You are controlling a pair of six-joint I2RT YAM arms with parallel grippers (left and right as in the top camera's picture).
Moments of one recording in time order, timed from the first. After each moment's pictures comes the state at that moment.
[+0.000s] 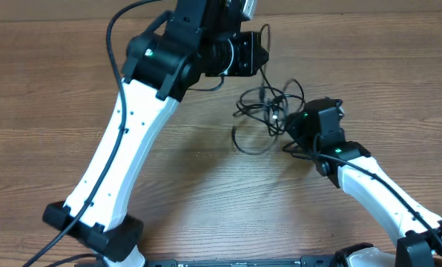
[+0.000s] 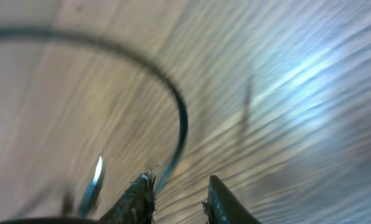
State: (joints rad) left arm -0.50 1.82 2.19 -1.08 0.48 -0.48; right arm 0.28 1.42 0.74 -0.17 0.04 1.09
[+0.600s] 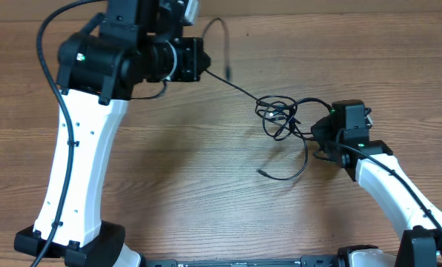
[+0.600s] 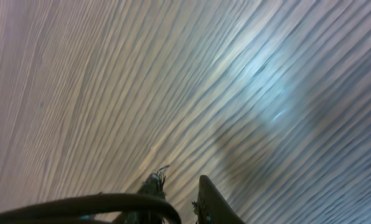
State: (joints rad) left arm -0.29 1.73 2.19 -1.33 0.43 -0.29; right arm 0.08 1.42 0.74 -0.31 0.04 1.05
